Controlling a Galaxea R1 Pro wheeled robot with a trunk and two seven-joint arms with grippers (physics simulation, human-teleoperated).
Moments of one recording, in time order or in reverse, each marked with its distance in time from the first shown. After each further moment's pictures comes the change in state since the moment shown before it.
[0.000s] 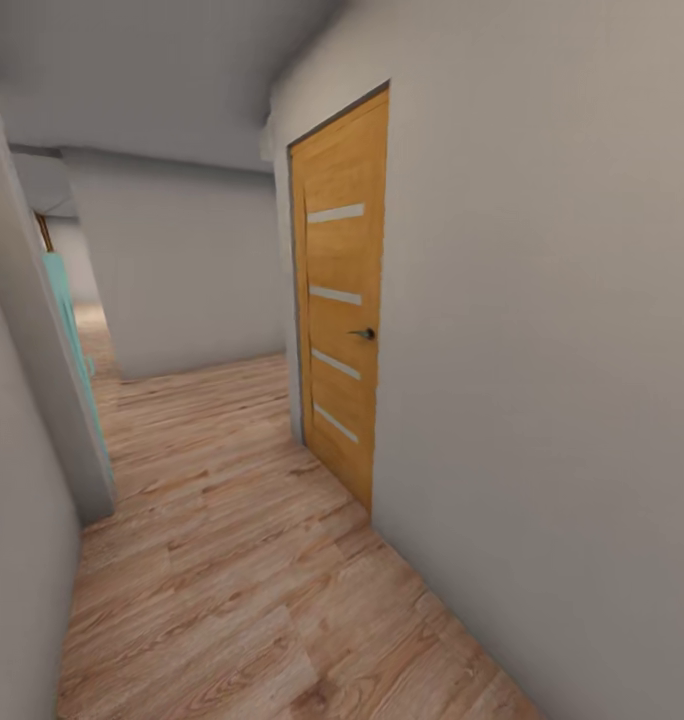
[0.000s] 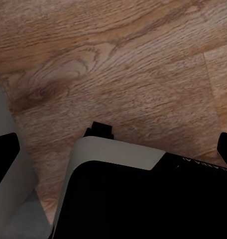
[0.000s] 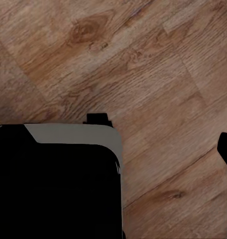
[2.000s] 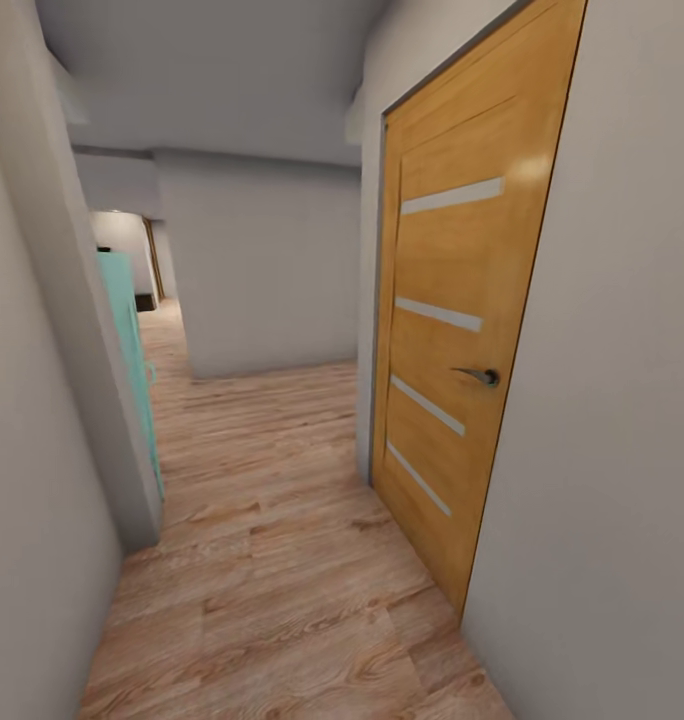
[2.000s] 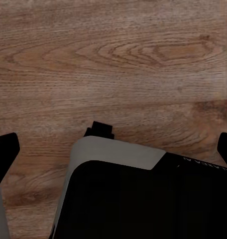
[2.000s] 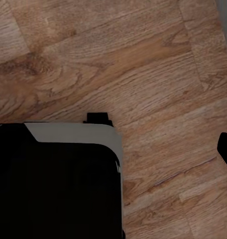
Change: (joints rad) left arm 0.000 0.000 -0.002 0.000 0.001 0.001 0.001; right arm 0.000 0.001 0.002 0.000 0.001 0.003 0.000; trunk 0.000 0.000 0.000
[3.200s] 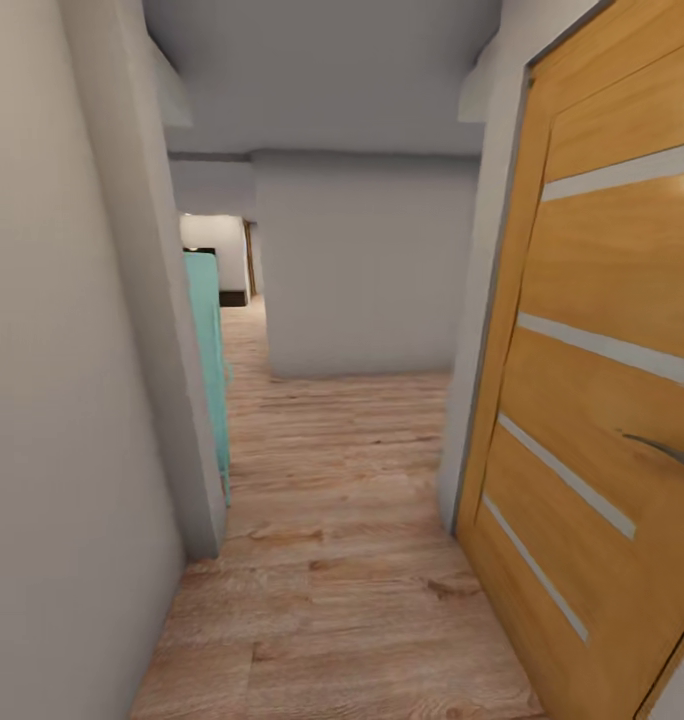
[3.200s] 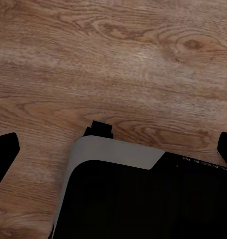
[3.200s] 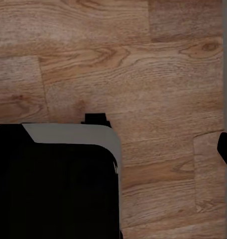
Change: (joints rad) left arm 0.000 -0.001 0.000 0.000 0.000 0.000 -0.001; right arm 0.000 -0.003 0.003 0.000 0.002 -0.003 -0.003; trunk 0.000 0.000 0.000
